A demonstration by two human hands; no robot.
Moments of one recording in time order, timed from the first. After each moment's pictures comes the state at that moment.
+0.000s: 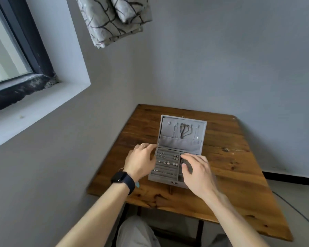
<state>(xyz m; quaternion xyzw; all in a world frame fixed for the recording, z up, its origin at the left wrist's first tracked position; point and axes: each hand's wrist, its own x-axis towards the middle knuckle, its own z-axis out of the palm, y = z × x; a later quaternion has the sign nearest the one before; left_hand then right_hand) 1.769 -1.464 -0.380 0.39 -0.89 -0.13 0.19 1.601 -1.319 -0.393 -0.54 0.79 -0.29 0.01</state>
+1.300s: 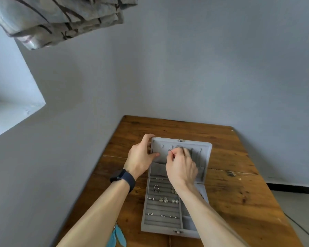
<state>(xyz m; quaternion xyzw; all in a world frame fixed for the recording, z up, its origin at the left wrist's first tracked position) 1.663 -1.591 -0.376 0.38 -0.82 -0.33 0.27 1.563 -1.492 -0.393 -0.35 0.89 -0.27 -0.07</state>
